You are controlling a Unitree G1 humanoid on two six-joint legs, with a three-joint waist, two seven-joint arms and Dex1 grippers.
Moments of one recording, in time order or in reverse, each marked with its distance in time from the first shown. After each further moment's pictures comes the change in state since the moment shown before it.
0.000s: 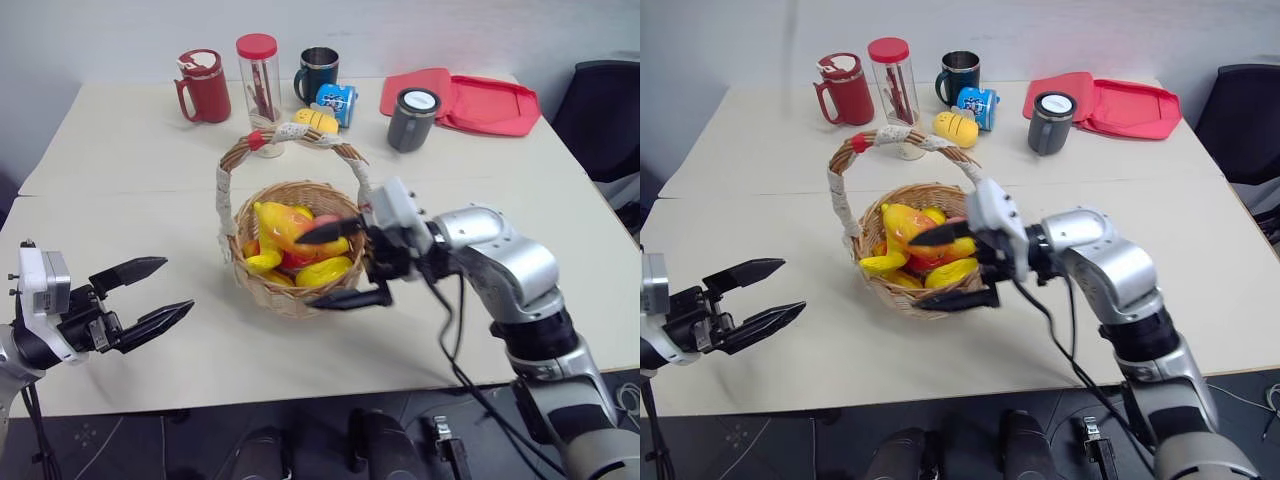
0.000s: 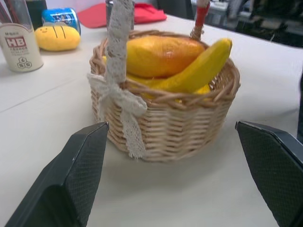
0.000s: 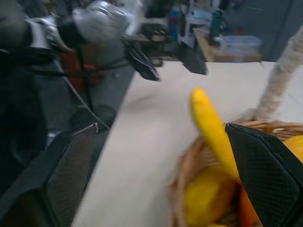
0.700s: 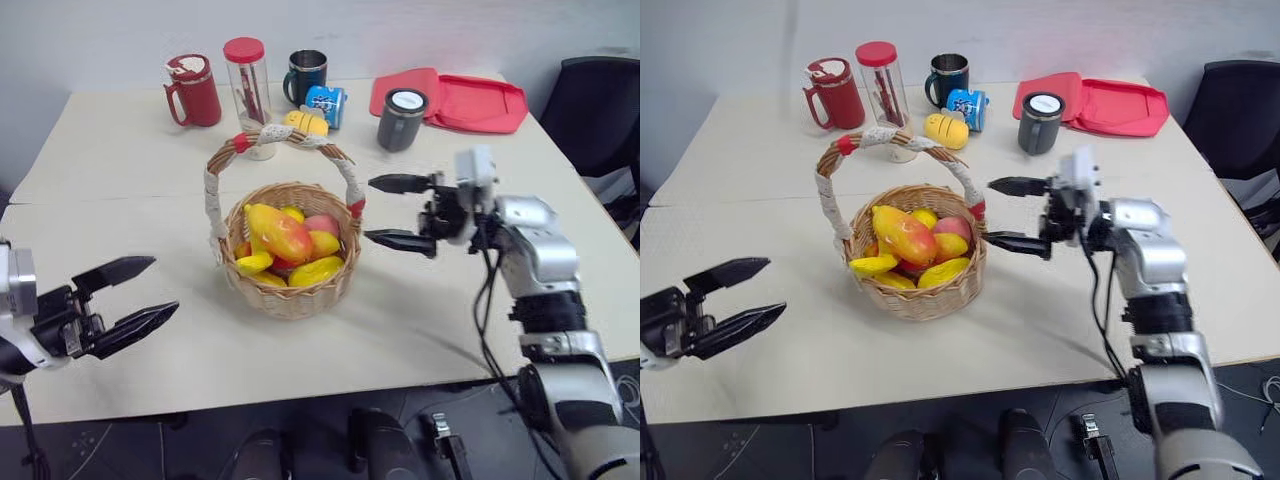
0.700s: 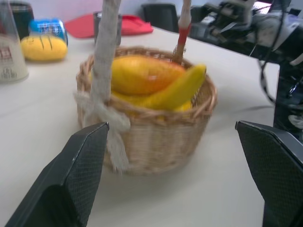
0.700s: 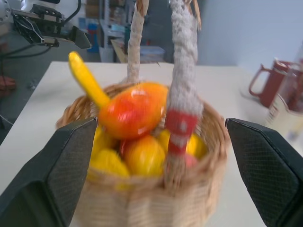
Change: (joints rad) left arm -0.025 0.033 0.080 -0.044 -0.197 0.111 0.015; right arm -0.182 0.105 -0.109 0.626 -0.194 -0.417 0.071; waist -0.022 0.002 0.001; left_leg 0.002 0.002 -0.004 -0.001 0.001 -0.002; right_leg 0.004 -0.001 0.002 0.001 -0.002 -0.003
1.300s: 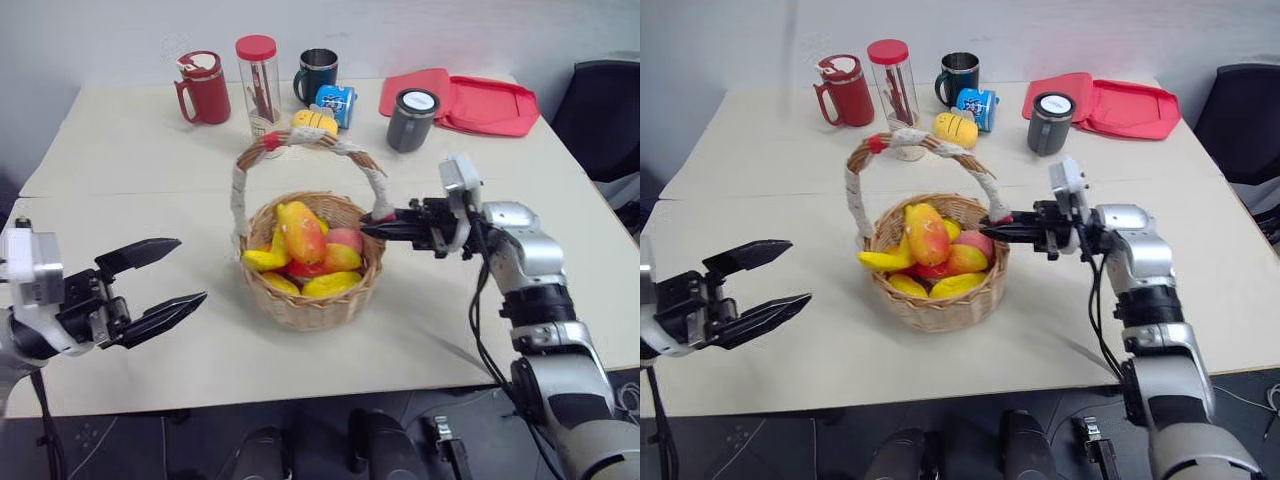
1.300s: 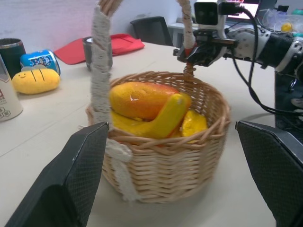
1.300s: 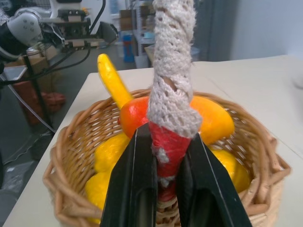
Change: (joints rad) left arm -0.083 -0.021 -0.122 -0.062 0.068 -0.054 0.053; right arm 0.101 -0.068 -0.049 -0.087 0.064 0.162 0.067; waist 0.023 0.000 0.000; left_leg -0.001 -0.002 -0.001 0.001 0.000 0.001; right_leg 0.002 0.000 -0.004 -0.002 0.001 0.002
